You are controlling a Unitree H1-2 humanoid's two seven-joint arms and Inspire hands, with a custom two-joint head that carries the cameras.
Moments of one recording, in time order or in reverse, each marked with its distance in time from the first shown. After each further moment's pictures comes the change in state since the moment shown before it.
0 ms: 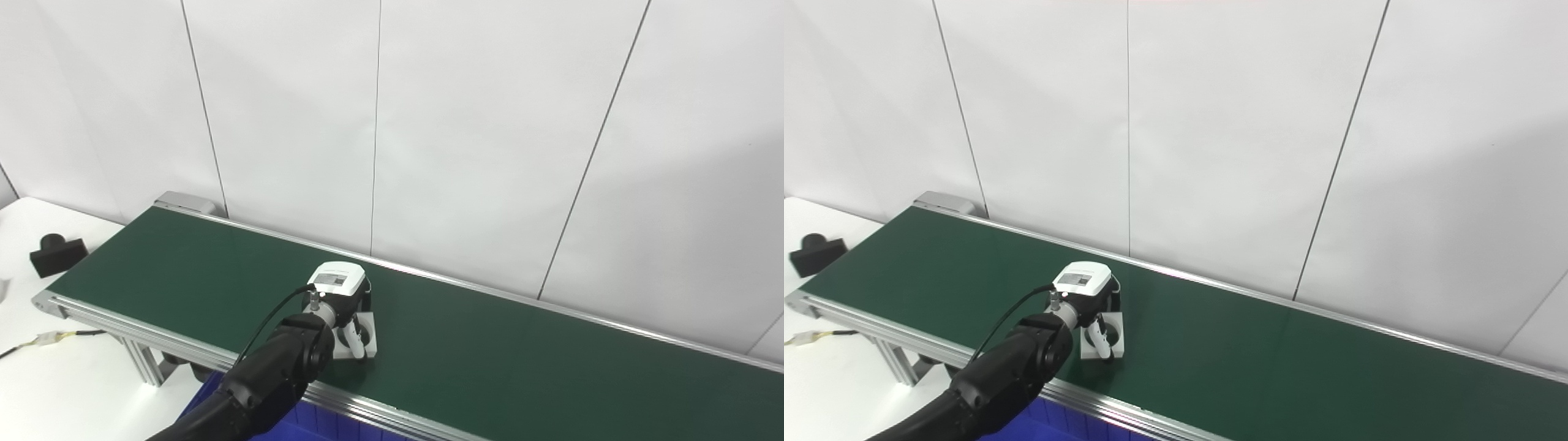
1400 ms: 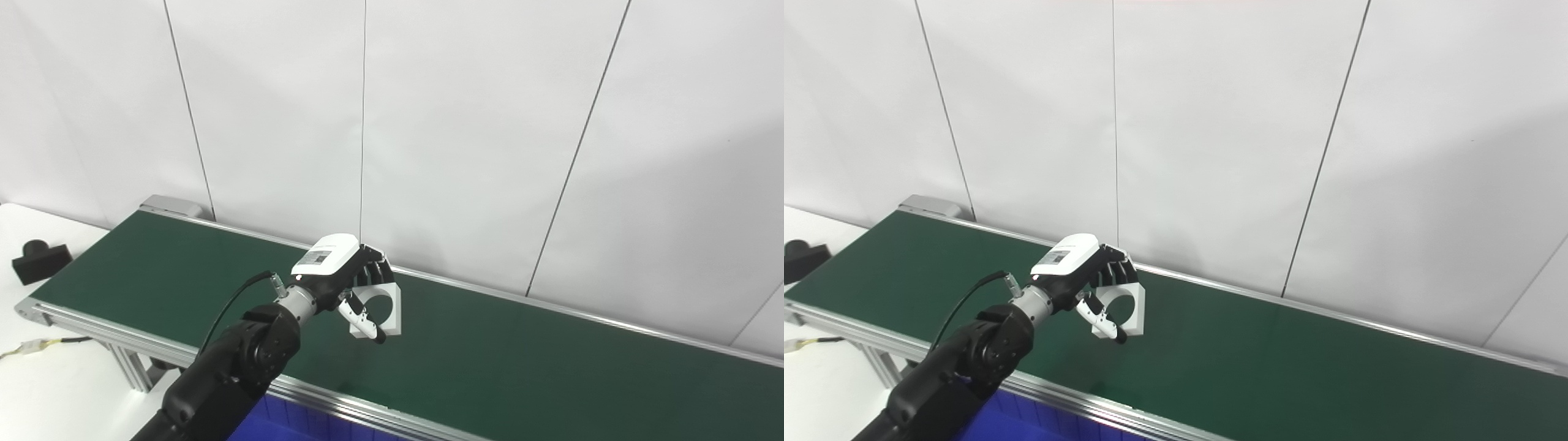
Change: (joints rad) left arm 0.139 0.052 0.170 -0.385 -0.285 -0.271 -0.040; right arm 0.016 0.000 0.000 -0.025 -0.003 -0.001 -0.003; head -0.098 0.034
